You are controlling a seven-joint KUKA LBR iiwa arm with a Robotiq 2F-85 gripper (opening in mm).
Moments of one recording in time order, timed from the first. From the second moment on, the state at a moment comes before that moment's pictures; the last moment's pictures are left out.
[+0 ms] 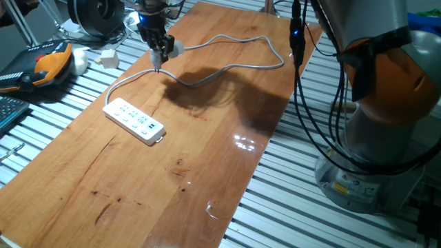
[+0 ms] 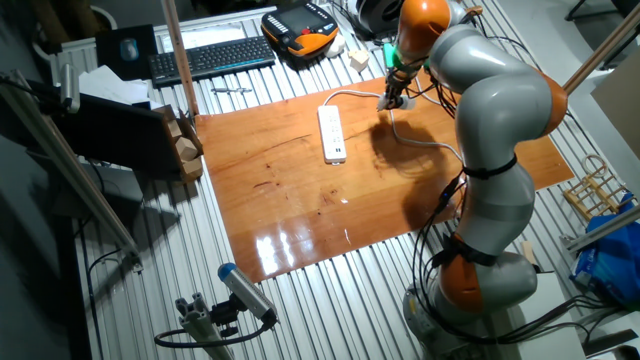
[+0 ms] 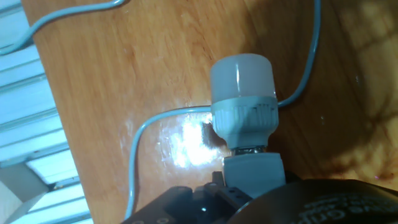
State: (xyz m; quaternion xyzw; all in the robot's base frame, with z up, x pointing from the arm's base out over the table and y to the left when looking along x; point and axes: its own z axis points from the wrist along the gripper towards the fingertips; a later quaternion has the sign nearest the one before) arm 0.657 -0.086 0.150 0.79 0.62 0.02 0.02
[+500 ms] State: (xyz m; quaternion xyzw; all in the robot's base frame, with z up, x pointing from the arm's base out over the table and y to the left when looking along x) arm 0.660 -0.095 0.154 0.78 0.63 0.02 0.03
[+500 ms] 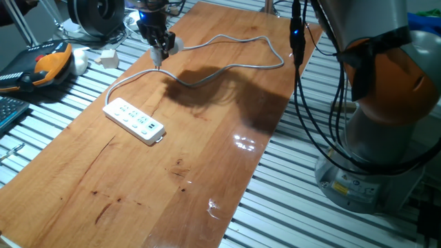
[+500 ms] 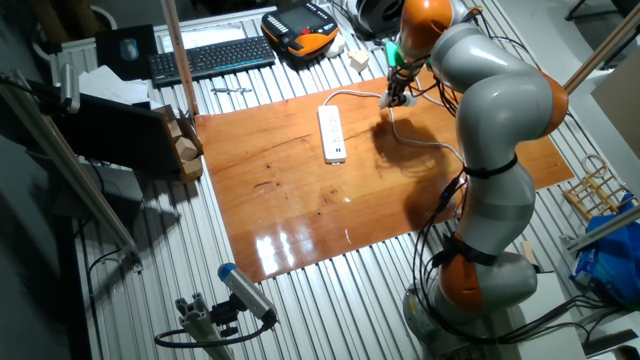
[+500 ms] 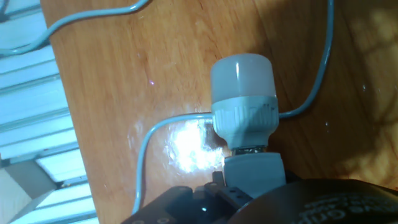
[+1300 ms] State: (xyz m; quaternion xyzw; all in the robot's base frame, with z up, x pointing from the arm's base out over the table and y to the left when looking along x) arm 0.650 -0.110 0.171 0.76 0.65 0.01 0.03
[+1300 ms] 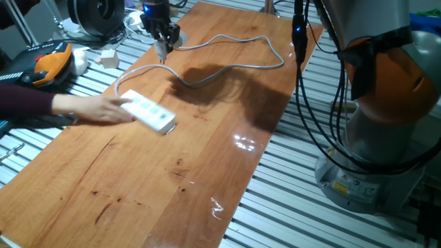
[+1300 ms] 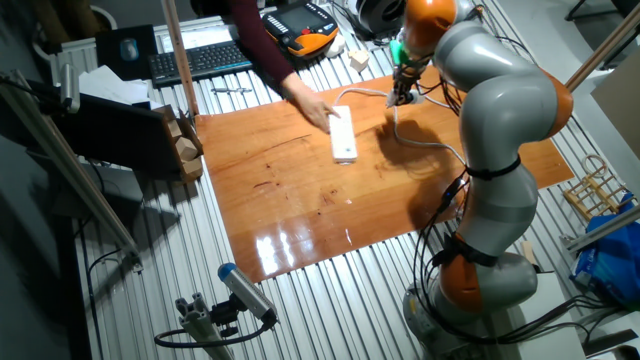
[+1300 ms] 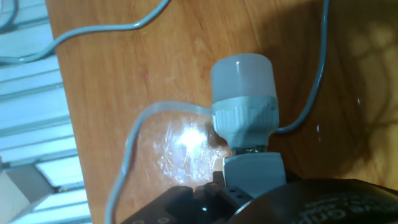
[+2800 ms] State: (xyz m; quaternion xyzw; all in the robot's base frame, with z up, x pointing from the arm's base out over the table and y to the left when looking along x) arm 0.665 -0.107 0.162 0.75 0.66 -0.01 0.04
